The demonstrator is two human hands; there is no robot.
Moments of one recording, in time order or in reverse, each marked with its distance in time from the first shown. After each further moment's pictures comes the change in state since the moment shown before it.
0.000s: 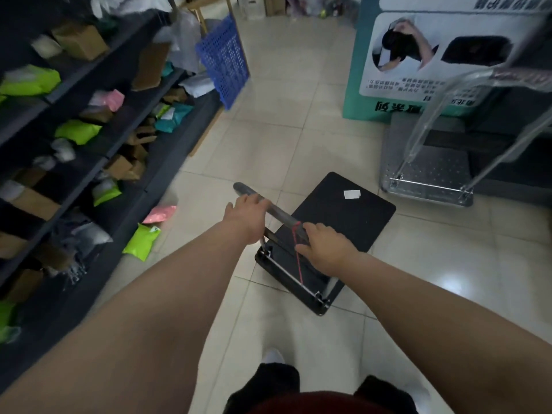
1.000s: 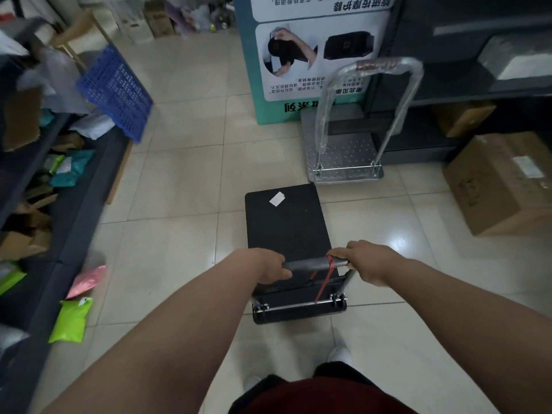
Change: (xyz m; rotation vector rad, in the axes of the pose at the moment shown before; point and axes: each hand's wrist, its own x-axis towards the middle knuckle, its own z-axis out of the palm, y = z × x) left_hand 0.023 0.181 0.000 0.238 -0.568 0.382; right_hand -0.096 0.196 -0.020 -0.036 -0.080 0.200
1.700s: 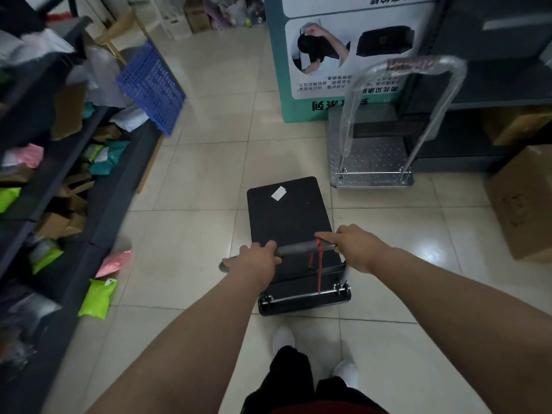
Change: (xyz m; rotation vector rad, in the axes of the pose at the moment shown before) left_hand 0.026 -0.004 0.009 -0.214 0.331 -0.361; right_hand 0.073 0.014 -0.031 0.021 0.113 -0.127
